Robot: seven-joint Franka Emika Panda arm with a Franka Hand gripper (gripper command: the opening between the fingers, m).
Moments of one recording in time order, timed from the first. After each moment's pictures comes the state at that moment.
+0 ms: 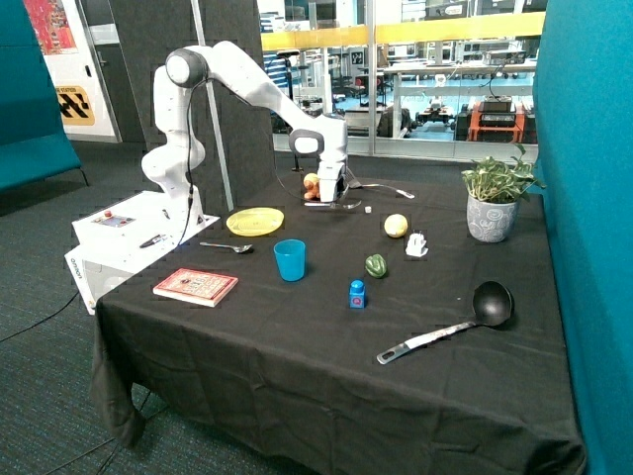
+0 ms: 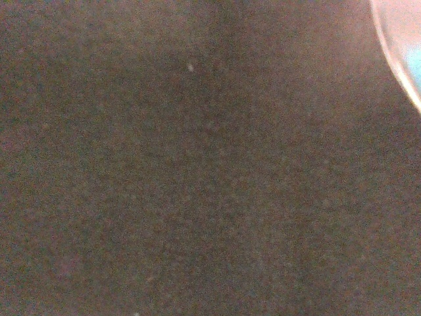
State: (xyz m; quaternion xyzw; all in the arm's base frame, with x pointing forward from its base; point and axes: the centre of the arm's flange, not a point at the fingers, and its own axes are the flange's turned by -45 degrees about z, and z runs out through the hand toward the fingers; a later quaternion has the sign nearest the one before) arm 0.541 0.134 0.299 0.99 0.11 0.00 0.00
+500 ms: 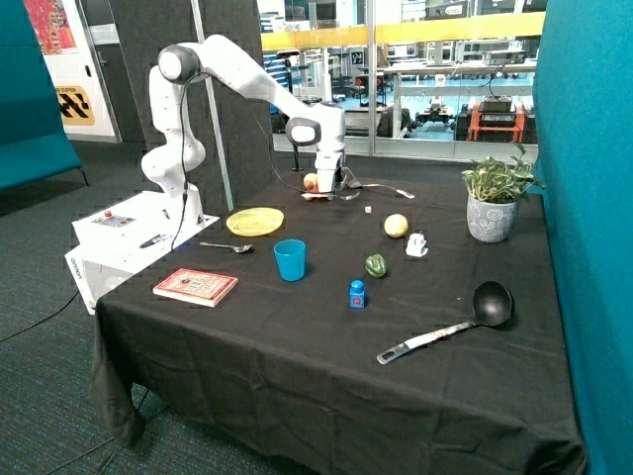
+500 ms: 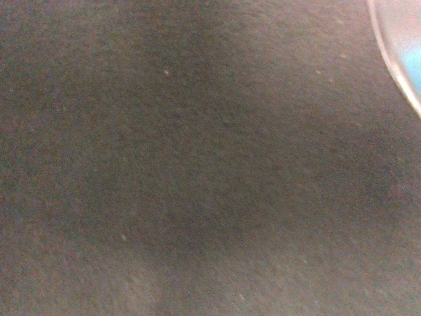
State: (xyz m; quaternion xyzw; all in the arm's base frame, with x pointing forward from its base) arm 0.536 0.122 0.333 0.99 0.12 0.00 0.00
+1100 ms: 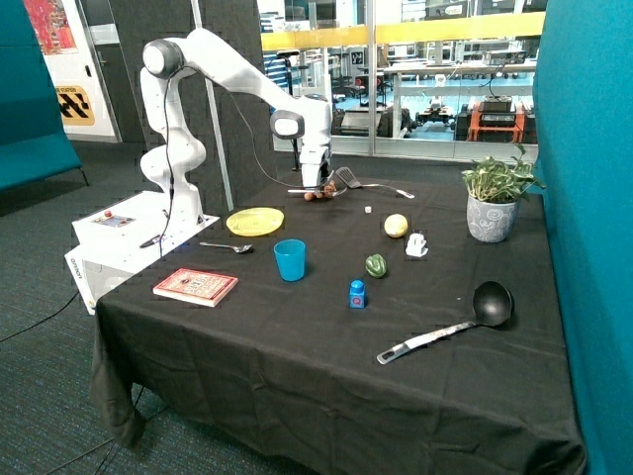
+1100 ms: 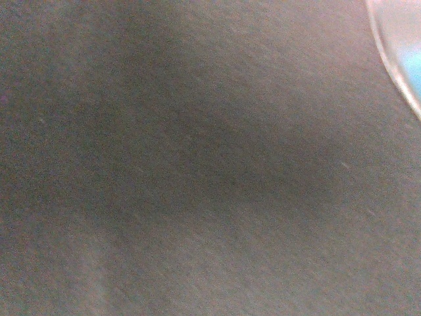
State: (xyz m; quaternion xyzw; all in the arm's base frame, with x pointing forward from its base) arm 0.507 0.079 0.357 0.99 0.11 0.00 0.00
